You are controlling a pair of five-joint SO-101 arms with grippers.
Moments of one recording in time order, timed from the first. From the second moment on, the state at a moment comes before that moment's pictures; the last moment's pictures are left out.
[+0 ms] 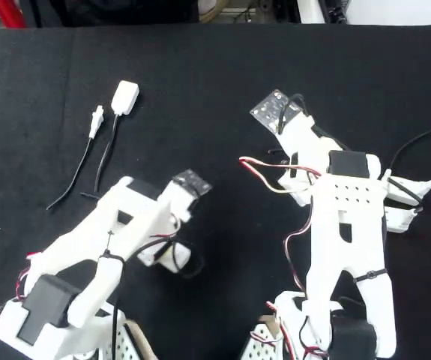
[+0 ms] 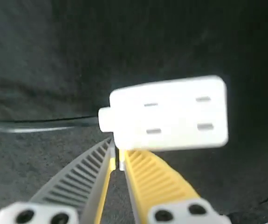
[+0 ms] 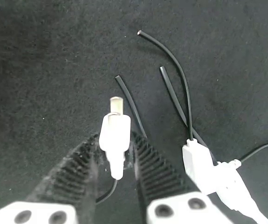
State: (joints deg) left arm 22.2 -11.7 45.9 70.1 -16.8; right arm 5.5 -26.3 33.4 69.6 47.2
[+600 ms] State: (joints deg) left arm 29.9 -11.9 44.0 64.5 -2.4; right arm 5.5 -26.3 33.4 69.6 47.2
